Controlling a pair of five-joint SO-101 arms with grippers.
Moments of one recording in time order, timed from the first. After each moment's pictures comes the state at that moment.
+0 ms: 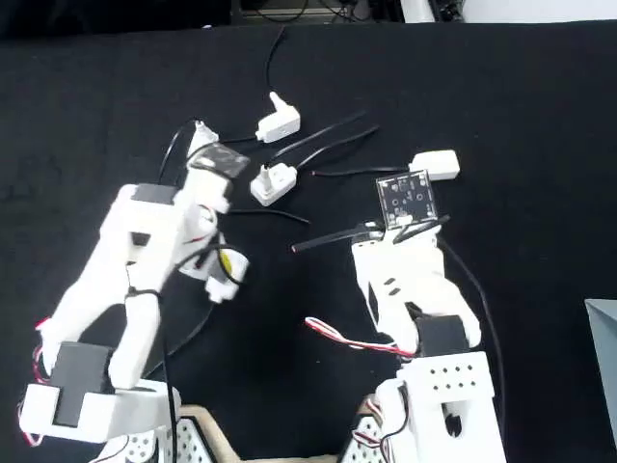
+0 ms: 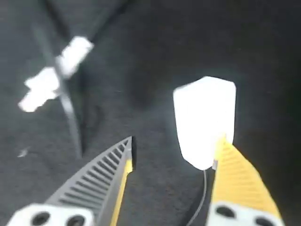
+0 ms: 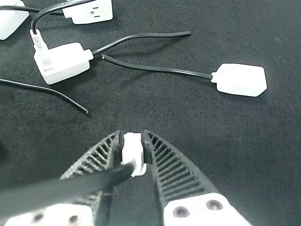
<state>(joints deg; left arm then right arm) 2.0 -8.3 34.0 64.8 -22.9 -6.5 -69.3 74.8 42.1 7.4</state>
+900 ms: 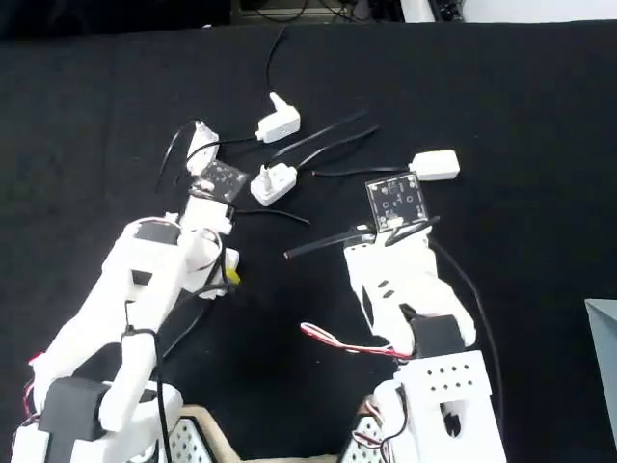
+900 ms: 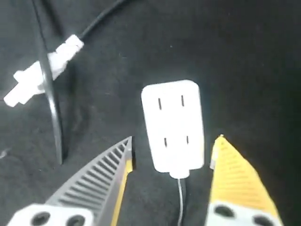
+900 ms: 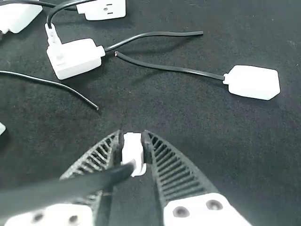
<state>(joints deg) 4.7 -19.2 50.6 50.8 -17.7 -9.0 -69.3 75.2 42.1 7.5</state>
